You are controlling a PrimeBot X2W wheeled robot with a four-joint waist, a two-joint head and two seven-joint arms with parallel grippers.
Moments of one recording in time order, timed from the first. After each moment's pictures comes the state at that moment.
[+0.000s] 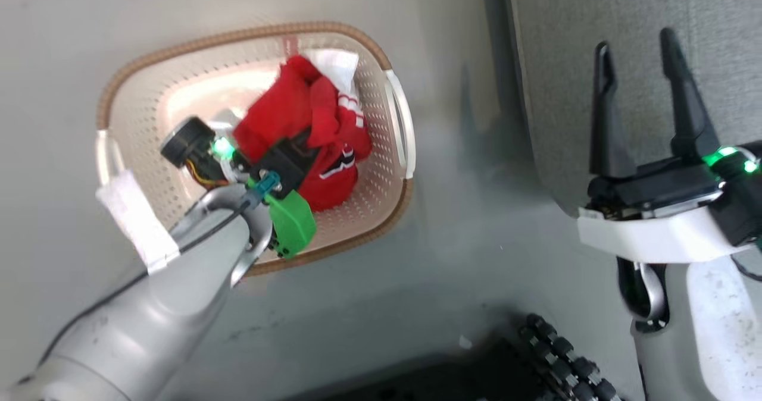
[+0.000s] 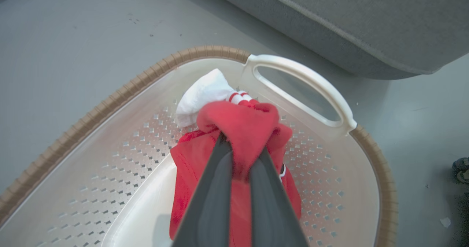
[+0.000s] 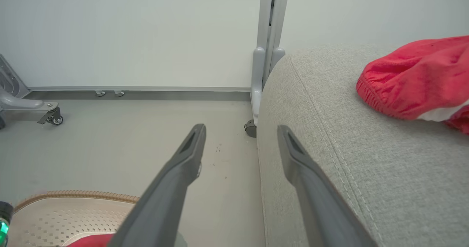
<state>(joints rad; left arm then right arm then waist) -0.89 0.30 -1.03 0.69 -0.40 -0.06 -0.26 -0.31 -0.05 0.04 -0.18 0.09 0.13 -0.26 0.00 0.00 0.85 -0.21</state>
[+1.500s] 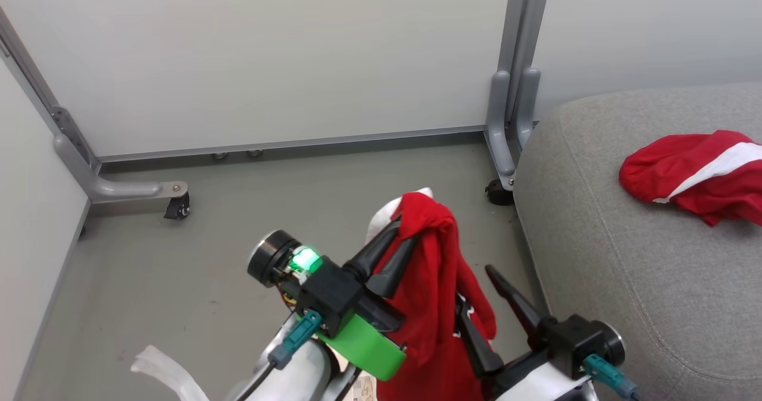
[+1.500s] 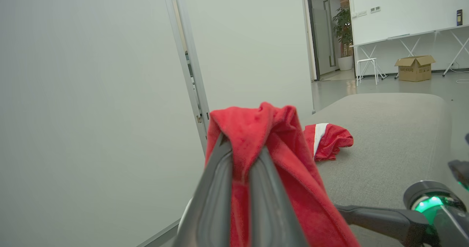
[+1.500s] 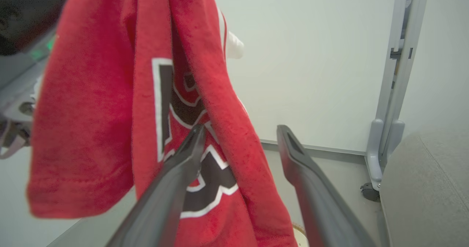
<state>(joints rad) -0.33 0.13 -0.68 0.10 -0.25 -0.05 -0.26 0.02 -0.05 0.36 0.10 0.18 0.13 -0.26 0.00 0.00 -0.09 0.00</state>
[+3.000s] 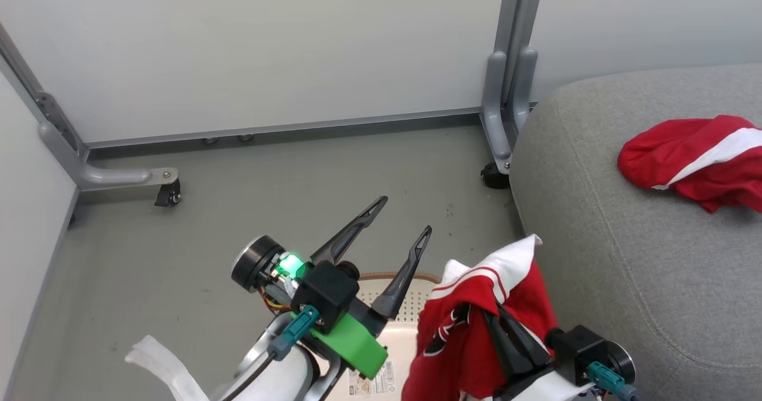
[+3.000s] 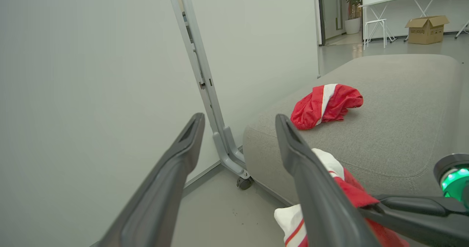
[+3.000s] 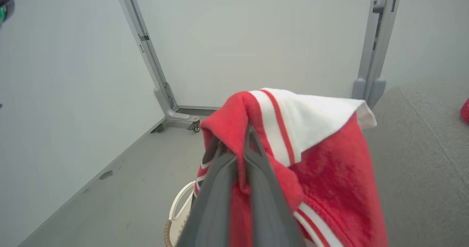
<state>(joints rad) -0.34 0.20 -0.71 0.10 -0.25 -0.03 -0.17 0.03 -0.05 0.33 0.21 0.18 0.13 -0.26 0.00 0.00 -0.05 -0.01</state>
